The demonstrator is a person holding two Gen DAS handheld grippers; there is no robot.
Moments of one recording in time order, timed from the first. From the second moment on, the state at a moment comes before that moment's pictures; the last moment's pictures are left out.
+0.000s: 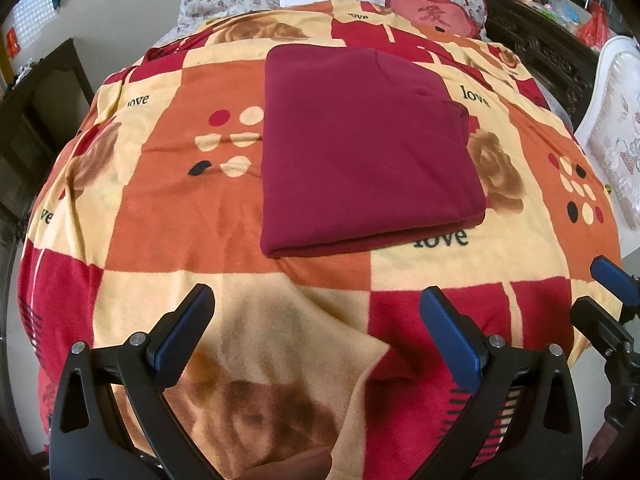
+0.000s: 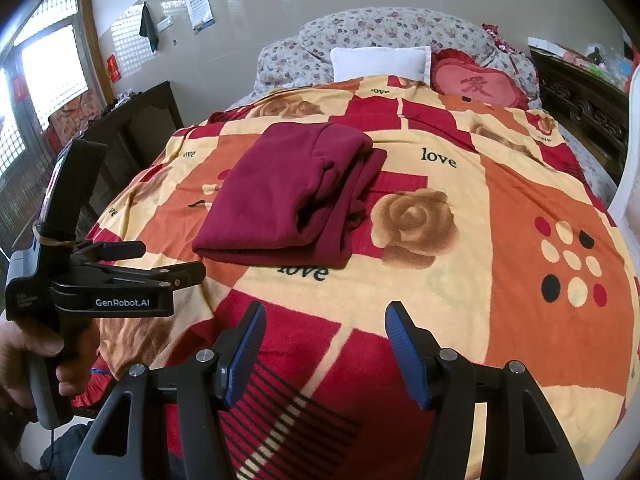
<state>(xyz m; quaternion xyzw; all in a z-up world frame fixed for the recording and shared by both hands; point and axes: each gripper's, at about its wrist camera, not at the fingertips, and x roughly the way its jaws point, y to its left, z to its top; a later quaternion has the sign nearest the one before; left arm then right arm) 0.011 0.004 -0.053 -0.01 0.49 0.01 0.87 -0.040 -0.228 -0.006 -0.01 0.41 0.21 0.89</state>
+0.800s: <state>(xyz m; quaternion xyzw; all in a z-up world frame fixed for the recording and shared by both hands) 0.018 0.005 -0.052 -0.01 0.50 0.01 0.87 -0.035 -0.230 0.000 -0.02 0.41 0.21 0.89</state>
